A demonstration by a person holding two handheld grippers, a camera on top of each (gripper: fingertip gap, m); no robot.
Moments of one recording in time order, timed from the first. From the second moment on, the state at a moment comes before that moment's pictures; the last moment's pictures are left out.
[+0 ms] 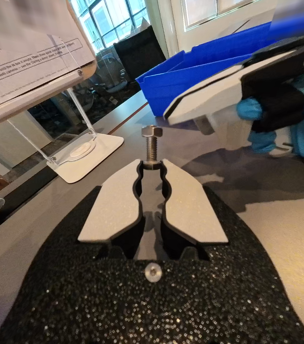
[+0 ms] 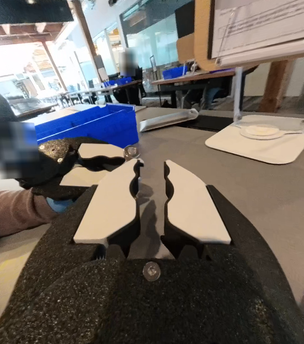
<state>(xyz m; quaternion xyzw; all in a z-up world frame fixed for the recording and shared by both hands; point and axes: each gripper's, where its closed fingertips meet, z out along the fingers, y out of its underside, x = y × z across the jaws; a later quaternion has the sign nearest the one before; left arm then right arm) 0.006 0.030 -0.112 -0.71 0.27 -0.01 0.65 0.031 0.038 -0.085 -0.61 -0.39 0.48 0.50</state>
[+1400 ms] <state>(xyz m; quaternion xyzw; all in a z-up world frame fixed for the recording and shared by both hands) 0.011 0.028 -0.111 -0.70 0.28 -0.01 0.65 0.028 0.034 -0.086 -0.60 -0.38 0.53 0.46</state>
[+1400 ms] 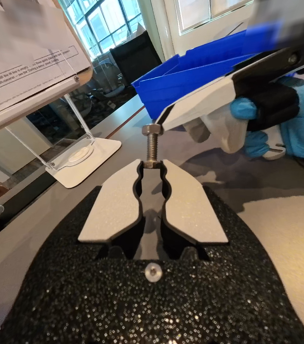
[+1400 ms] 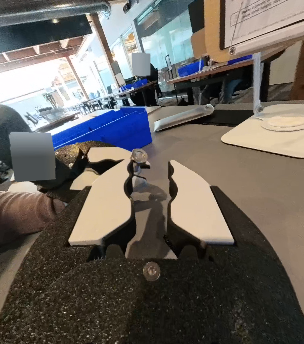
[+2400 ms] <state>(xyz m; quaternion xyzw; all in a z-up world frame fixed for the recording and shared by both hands) 0.019 0.025 -0.107 -0.69 0.30 -0.01 0.66 0.022 0.025 -0.080 -0.59 -0.37 0.59 0.41</state>
